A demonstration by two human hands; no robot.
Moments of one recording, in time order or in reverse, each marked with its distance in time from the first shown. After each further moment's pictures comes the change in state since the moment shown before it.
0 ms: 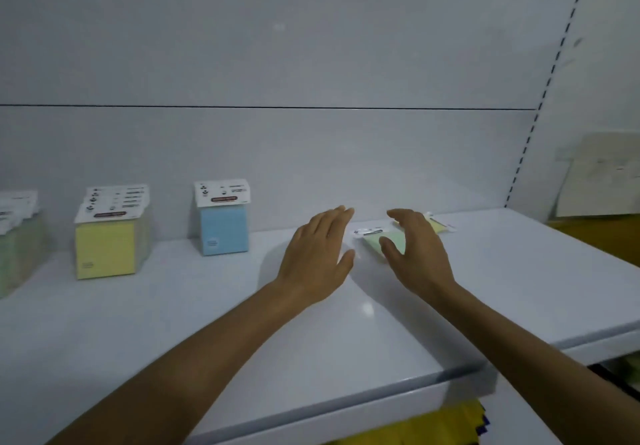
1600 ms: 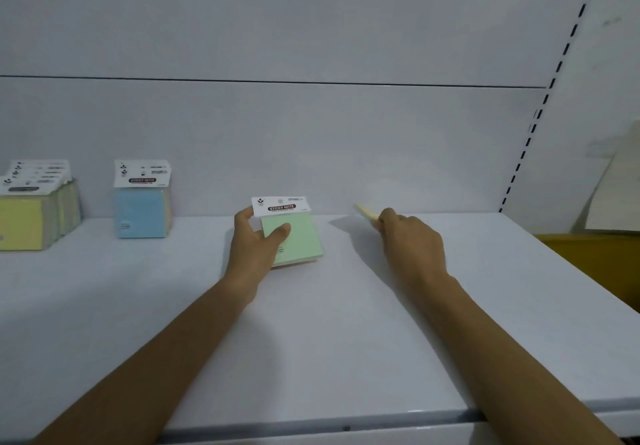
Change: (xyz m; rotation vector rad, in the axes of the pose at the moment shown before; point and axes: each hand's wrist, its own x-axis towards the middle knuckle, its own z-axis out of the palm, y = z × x) left_hand 0.058 0.055 0.060 -1.021 0.423 -0.906; right_hand 0.073 0.139 -0.024 -0.396 -0.165 -0.199
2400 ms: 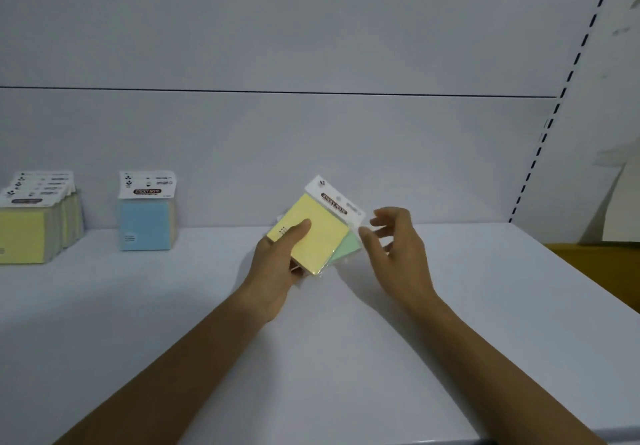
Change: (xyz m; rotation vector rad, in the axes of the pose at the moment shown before) left_hand -0.010 0.011 0.012 -0.370 -0.258 -0.151; right_hand -0.010 -0.035 0.000 0.904 0.137 0.153
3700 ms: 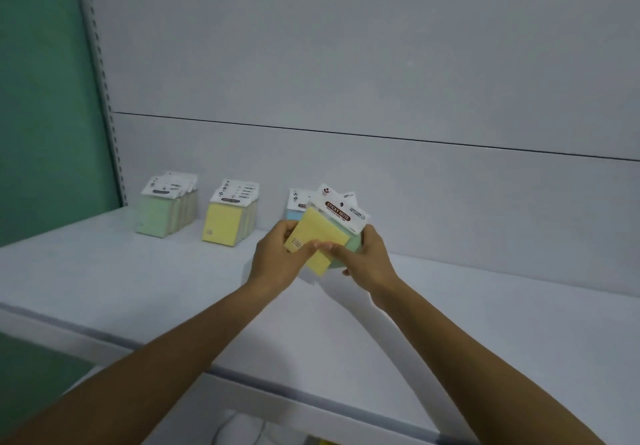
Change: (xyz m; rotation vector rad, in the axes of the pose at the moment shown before) left_hand -0.050 0.091 -0.182 0.800 0.424 0.508; right_hand -0.023 -0.143 0.177 0.507 -0.476 0.142
